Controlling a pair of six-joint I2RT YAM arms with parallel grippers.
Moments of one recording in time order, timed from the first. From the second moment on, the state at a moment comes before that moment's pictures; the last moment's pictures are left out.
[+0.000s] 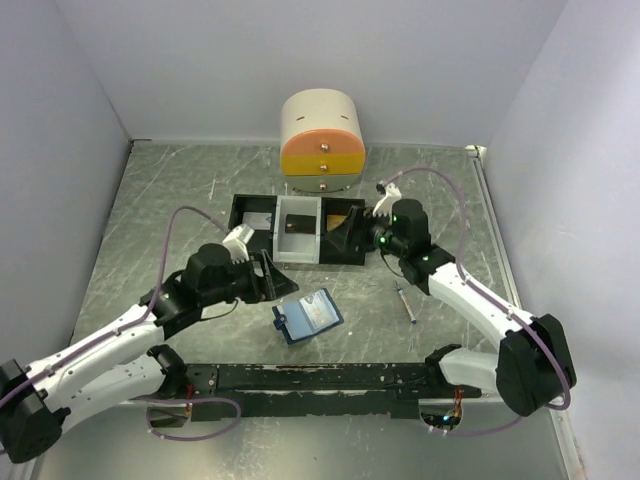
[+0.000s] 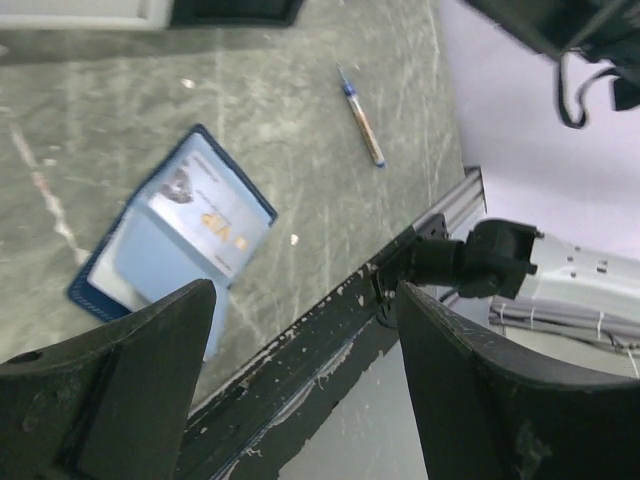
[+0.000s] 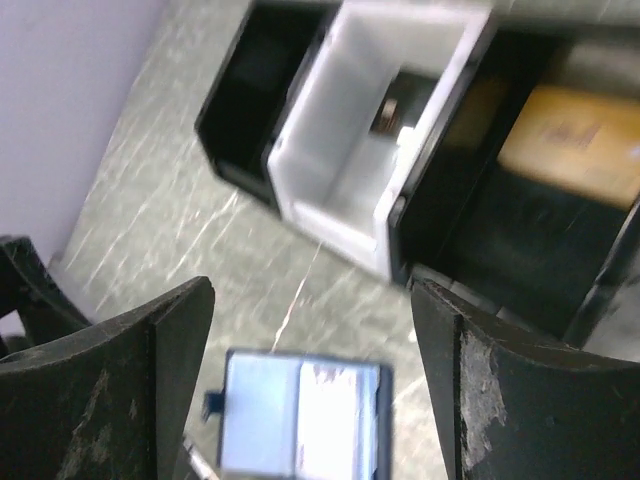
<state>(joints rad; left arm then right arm) -0.72 0.84 0.55 -0.17 0.22 -0.89 0.45 1.22 0.77 0.10 -0.30 0.48</state>
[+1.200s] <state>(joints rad) -1.12 1.36 0.51 0.07 -0.21 -1.17 0.66 1.33 0.48 0.09 -0.34 0.73</state>
